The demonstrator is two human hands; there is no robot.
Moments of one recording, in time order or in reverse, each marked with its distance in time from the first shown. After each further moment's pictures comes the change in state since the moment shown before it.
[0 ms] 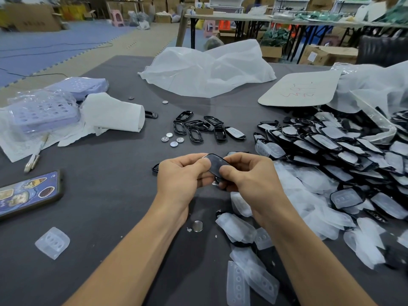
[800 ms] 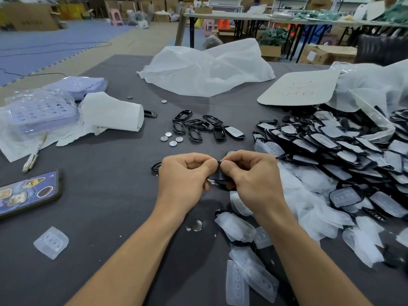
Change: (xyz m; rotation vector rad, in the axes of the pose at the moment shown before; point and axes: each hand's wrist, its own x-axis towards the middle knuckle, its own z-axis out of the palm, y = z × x) left_hand 0.004 -0.008 -0.004 0.326 -0.014 0.255; right_hand 0.002 0.006 0.000 -0.175 0.077 -0.196
